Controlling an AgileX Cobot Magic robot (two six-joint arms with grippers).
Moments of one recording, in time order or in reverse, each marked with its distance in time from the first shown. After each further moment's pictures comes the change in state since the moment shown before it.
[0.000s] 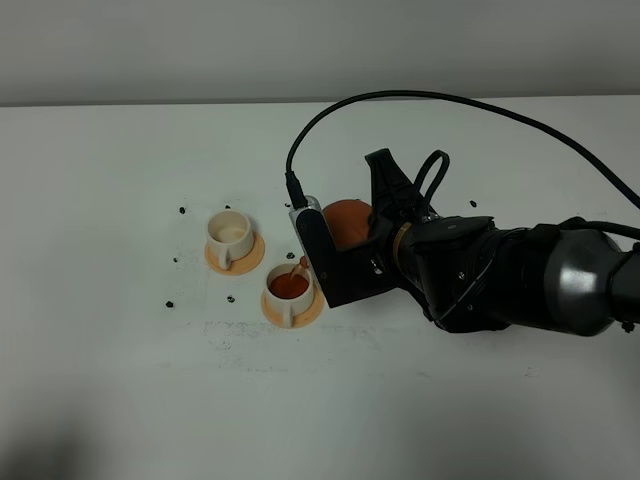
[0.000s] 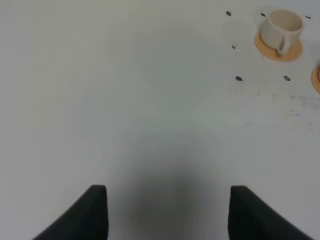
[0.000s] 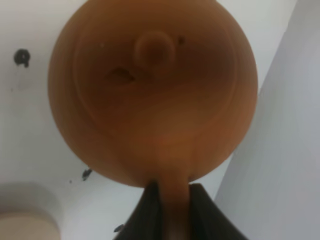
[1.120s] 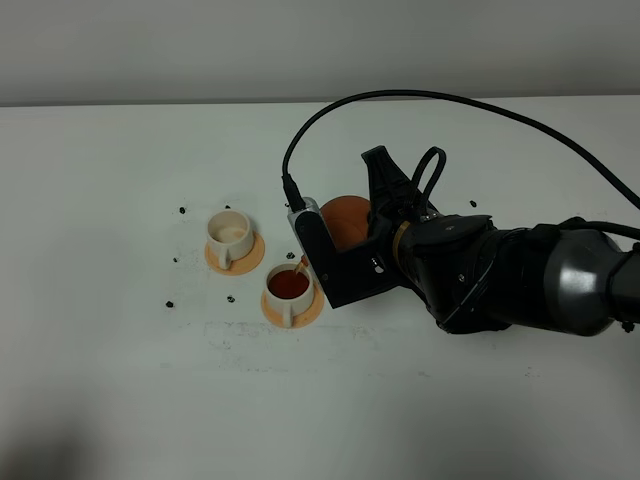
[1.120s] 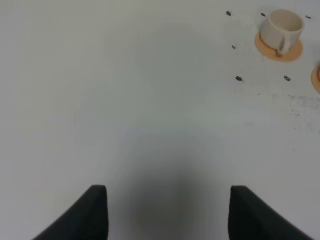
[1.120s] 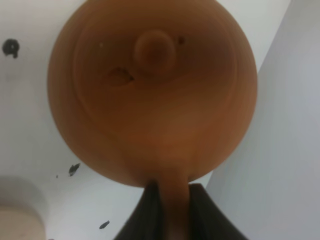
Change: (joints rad) left arm 0.000 0.000 0.000 0.000 0.000 -0.001; right arm 0.000 0.000 0.000 -0.048 0.005 0.000
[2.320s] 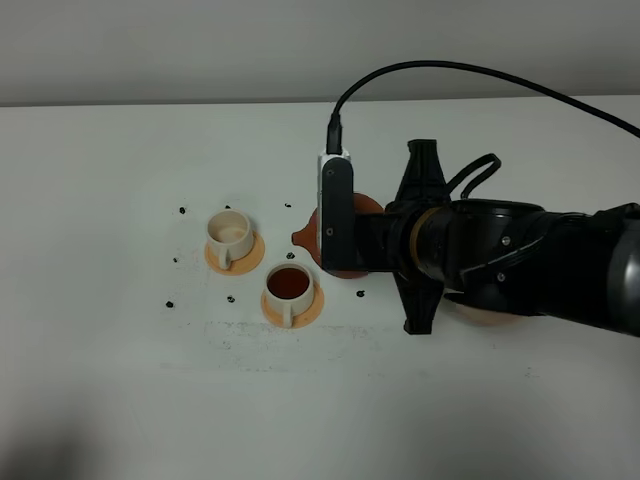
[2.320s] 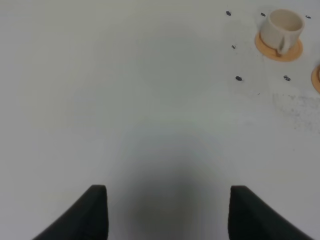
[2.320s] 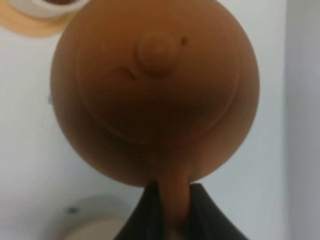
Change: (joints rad) left arm 0.000 0.000 0.000 0.000 0.000 0.001; right arm 0.001 -0.125 -0.002 0.516 0.018 -0.011
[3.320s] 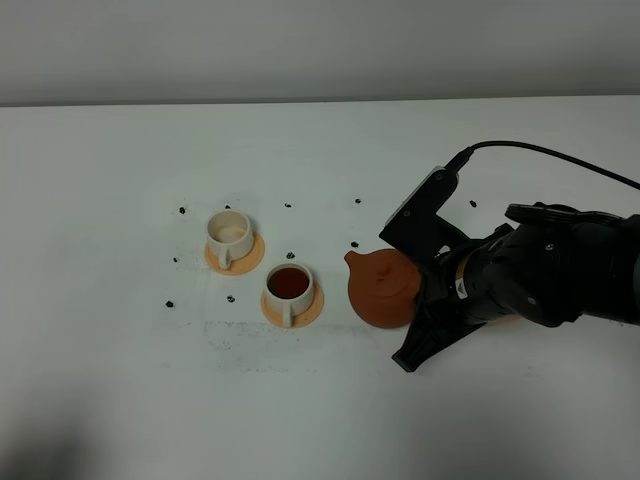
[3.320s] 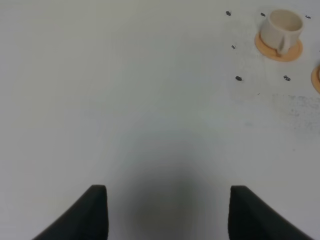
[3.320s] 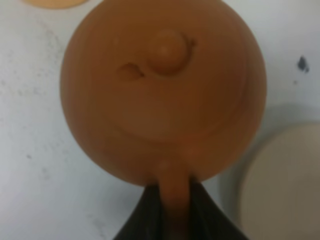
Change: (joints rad) left arm 0.000 0.000 0.000 0.000 0.000 0.000; right arm -0.143 0.021 0.131 0.609 -0.089 0.067
